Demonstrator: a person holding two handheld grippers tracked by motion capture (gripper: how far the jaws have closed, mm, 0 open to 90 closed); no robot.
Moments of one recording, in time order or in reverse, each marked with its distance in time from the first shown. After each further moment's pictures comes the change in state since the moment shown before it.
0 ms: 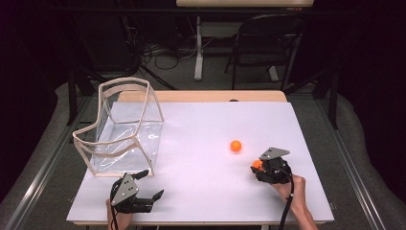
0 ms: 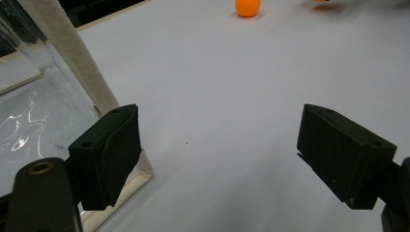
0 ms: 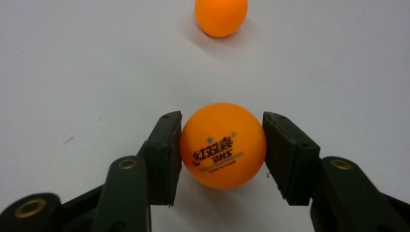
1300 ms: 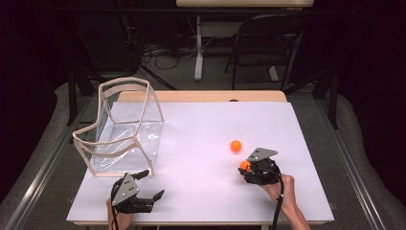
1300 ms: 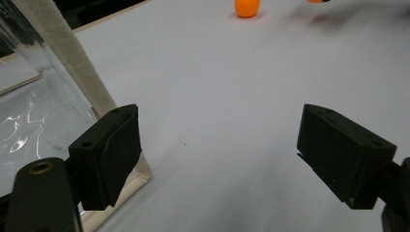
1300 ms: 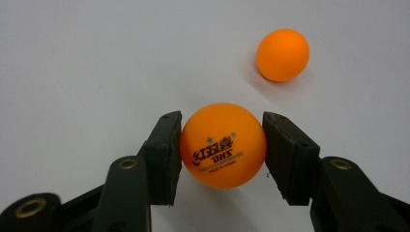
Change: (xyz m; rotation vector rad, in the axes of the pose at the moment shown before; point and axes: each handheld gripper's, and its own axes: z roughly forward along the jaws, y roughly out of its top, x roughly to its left) left arm -0.001 0.000 0.001 -0.002 0.001 0.004; right arm 0.031 0.024 0.001 -0.036 0.078 -0.062
